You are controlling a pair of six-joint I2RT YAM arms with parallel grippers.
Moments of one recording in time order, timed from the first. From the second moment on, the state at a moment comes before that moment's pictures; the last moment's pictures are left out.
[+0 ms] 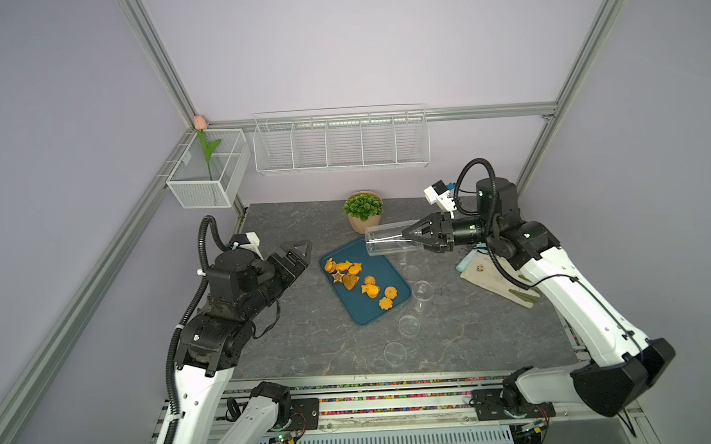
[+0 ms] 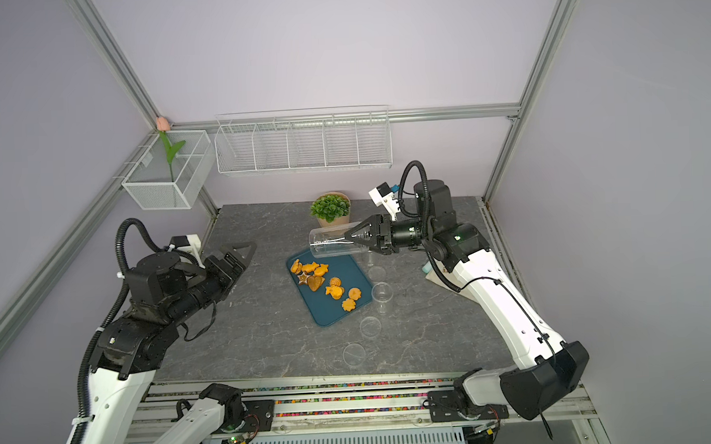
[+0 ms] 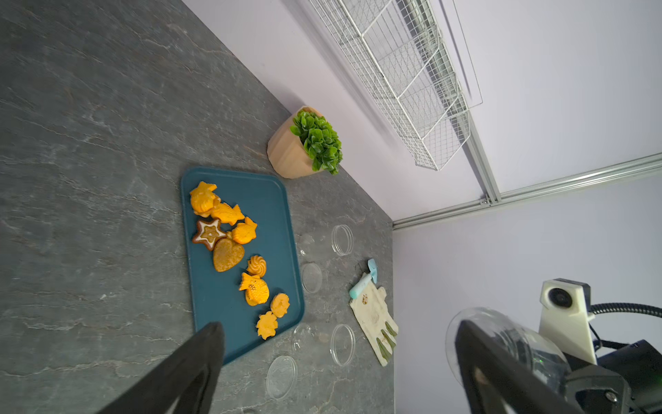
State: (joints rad) left arm -0.31 0.78 1.20 -0.78 0.12 -0.94; right arm 0.46 1.38 1.52 -0.60 -0.98 0.72
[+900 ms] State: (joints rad) left arm -0.31 0.64 1.34 -0.99 -0.04 -0.80; right arm 0.81 1.99 2.25 -1.17 -0.53 0.37
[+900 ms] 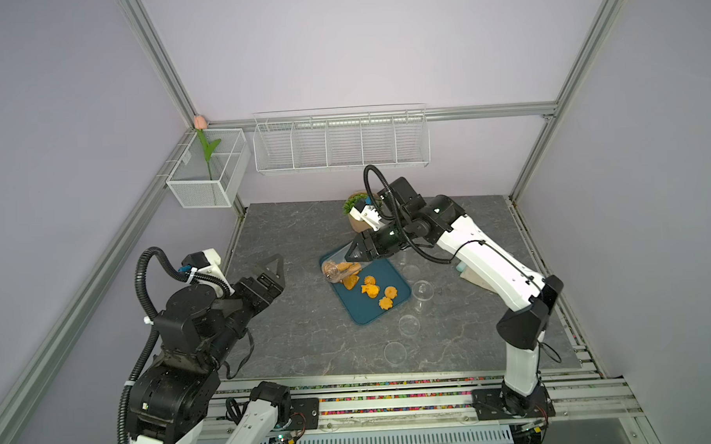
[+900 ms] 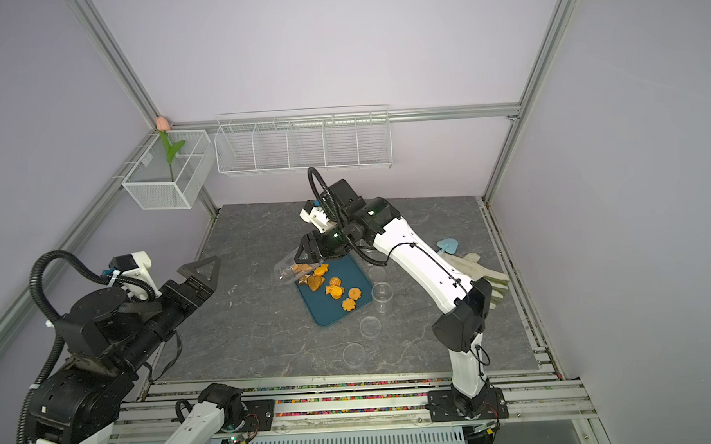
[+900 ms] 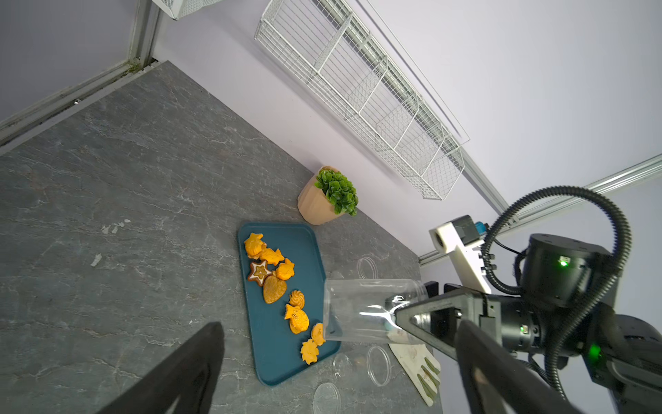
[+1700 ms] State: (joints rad) left arm -0.31 0.55 1.32 -1.14 -0.11 -0.77; right arm 0.99 2.32 2.56 -1.35 -0.19 0.26
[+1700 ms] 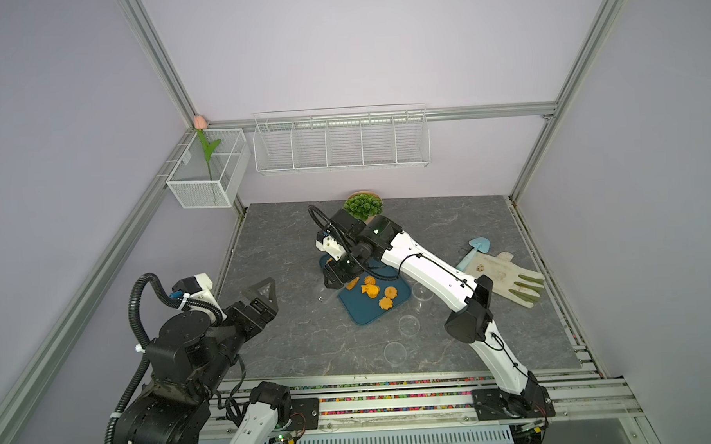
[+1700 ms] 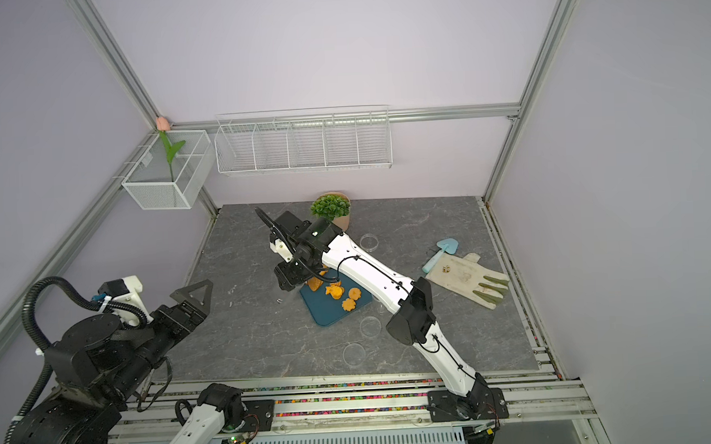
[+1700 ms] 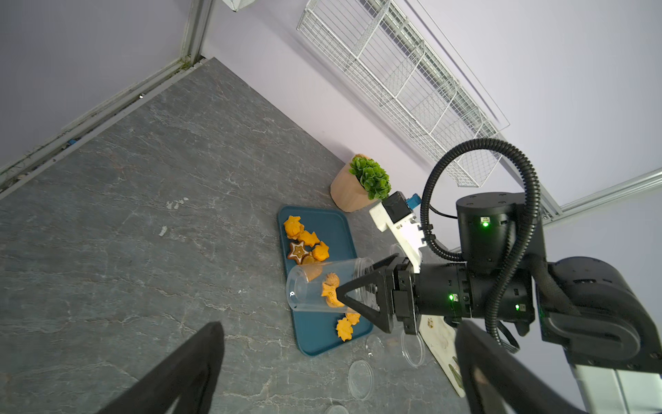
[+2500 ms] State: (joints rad) left arm -0.31 0.55 1.33 -1.17 -0.16 -0.74; right arm 1.11 2.44 2.57 -1.46 0.02 0.19
